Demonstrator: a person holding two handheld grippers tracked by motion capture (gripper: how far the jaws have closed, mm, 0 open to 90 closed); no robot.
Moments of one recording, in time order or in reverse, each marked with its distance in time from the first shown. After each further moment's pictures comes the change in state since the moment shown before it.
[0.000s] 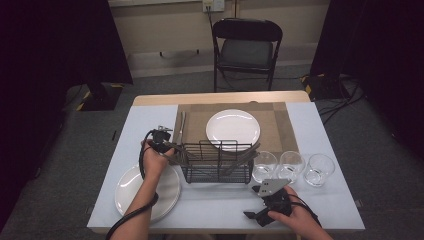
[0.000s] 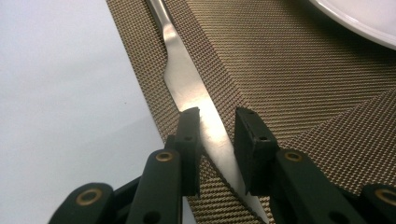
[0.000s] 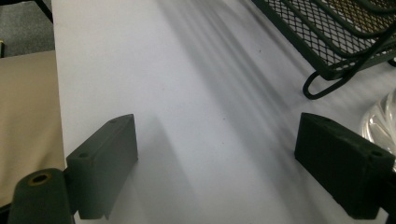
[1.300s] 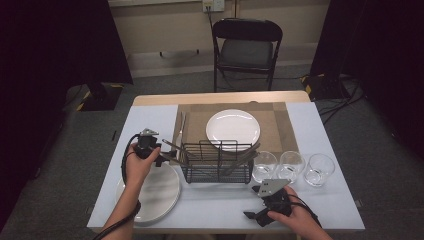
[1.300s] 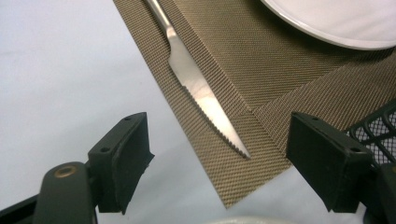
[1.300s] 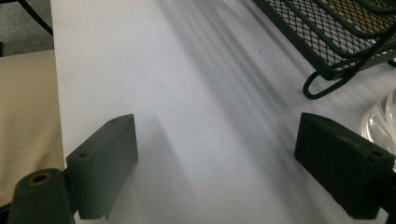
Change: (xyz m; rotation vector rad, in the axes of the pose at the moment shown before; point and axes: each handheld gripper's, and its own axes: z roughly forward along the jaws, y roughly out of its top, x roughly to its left) left arm 0.014 -0.019 -0.046 -0.069 -0.084 0.011; right arm 0.000 0.000 0.000 0.002 -0.004 -0.005
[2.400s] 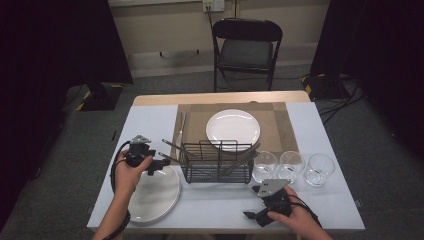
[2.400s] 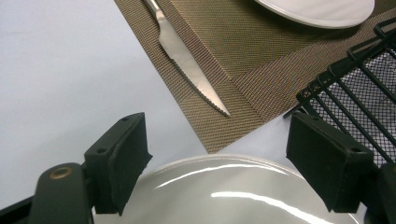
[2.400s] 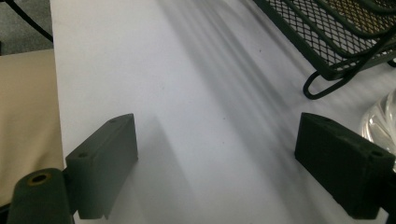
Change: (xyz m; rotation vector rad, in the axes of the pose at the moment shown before) left arm -0.003 -0.018 -0.033 0.007 -0.041 0.032; right arm 0.000 0.000 0.000 0.002 -0.001 -0.006
